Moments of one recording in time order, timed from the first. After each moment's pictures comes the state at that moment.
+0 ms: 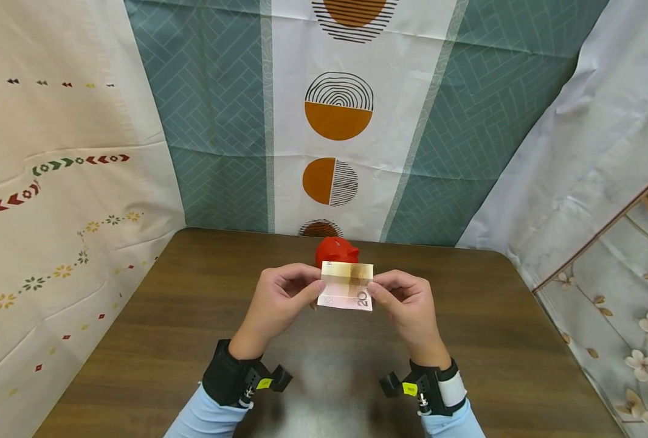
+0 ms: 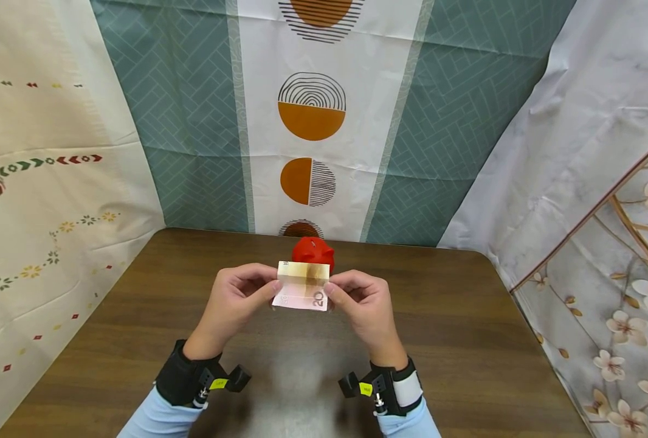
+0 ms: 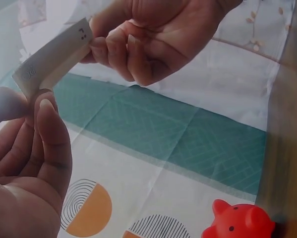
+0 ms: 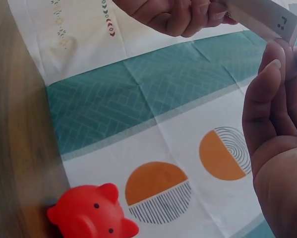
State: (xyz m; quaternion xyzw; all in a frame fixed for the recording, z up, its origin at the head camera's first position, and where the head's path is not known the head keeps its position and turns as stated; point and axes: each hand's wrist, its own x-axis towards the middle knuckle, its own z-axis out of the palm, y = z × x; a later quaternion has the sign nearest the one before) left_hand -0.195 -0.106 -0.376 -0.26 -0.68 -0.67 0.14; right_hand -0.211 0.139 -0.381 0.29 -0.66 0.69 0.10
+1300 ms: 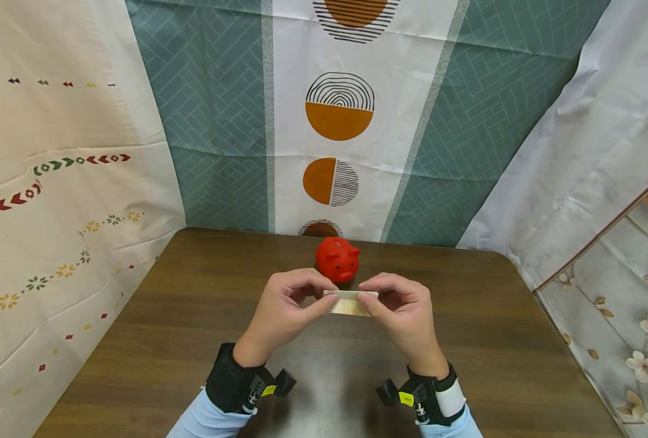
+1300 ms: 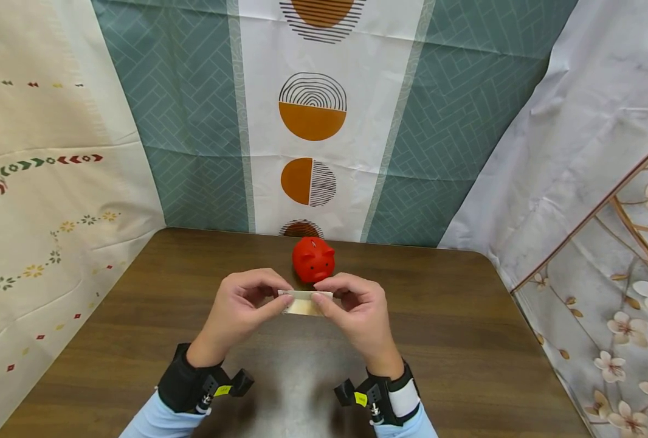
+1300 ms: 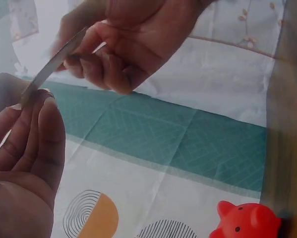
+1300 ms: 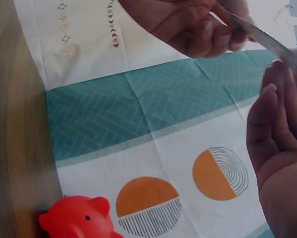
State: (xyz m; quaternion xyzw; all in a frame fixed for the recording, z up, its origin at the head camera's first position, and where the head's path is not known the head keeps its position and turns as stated) left_hand -0.188 -0.097 -0.371 -0.34 -0.67 -0.65 0.16; right_hand -0.201 0.126 -0.375 0.36 -0.64 0.66 0.16
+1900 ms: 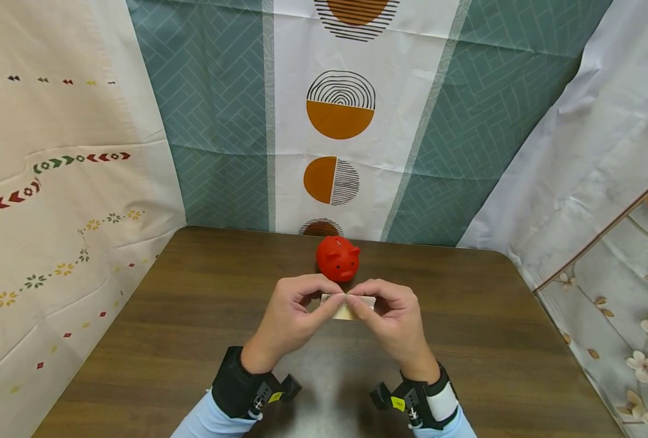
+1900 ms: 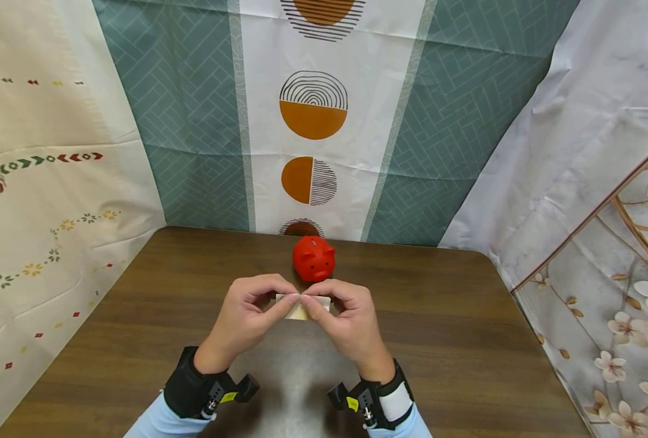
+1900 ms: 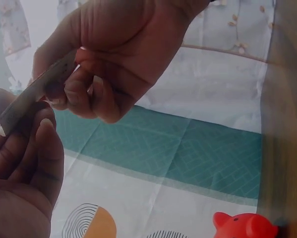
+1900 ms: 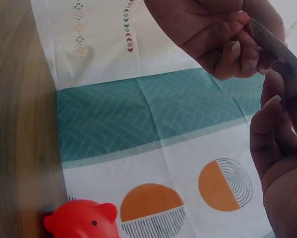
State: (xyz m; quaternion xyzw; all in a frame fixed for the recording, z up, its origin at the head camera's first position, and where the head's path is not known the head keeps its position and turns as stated) left_hand -0.184 -0.085 -0.372 -0.37 -0.66 -0.61 0.21; right_hand -0.198 0.110 -0.378 0.42 -0.63 0.63 0.17
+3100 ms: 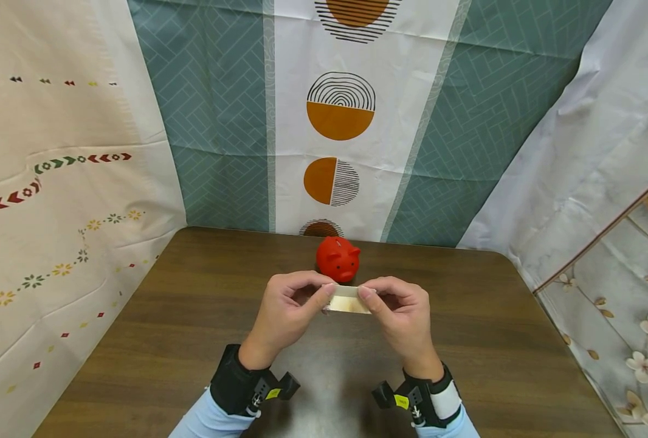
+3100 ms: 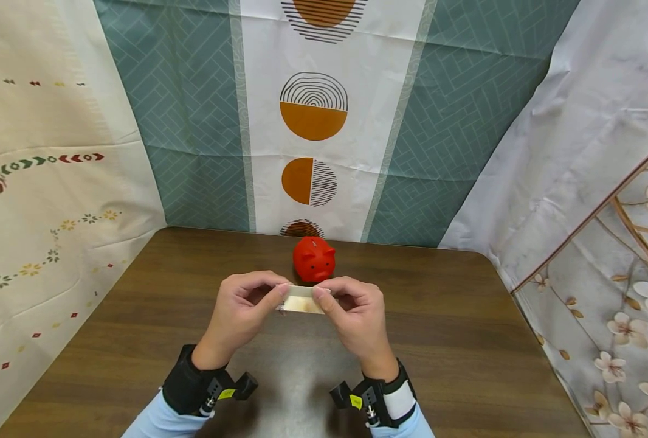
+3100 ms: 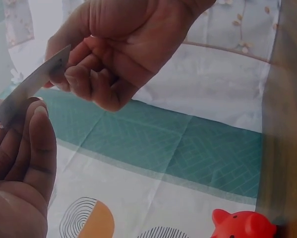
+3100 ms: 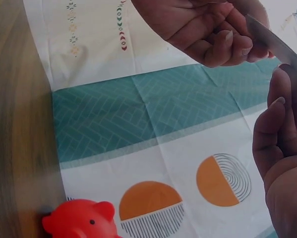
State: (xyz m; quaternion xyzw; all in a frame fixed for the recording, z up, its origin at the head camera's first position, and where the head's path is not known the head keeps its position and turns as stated) left_hand -0.185 -0.092 -0.374 -0.32 -0.66 -0.64 0.22; right_hand -0.198 0.120 -0.376 0.34 -0.65 0.65 0.20
